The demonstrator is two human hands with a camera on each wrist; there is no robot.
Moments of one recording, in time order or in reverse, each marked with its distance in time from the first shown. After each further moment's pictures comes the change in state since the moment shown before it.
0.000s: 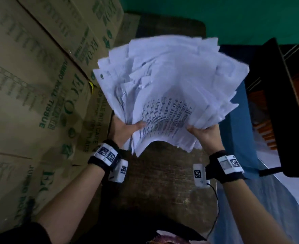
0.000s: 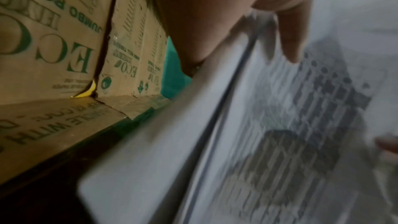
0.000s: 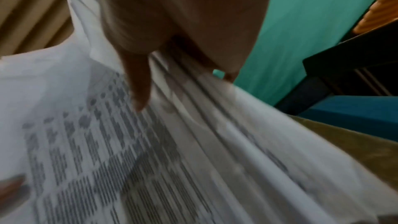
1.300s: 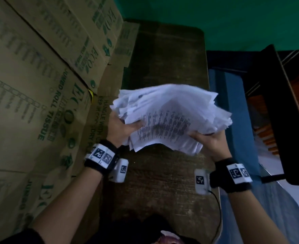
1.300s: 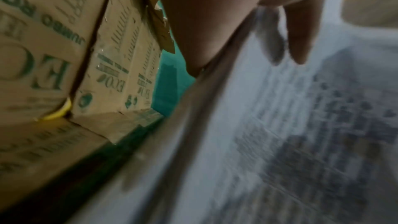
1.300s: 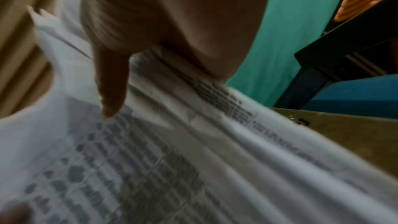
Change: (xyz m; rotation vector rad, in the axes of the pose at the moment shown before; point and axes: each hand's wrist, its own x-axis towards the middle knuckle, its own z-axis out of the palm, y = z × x) left_hand 0.032 0.026 -0.010 0.066 -0.005 0.234; right_hand 0.011 -0.027 0.005 0.153 -0.103 -0.068
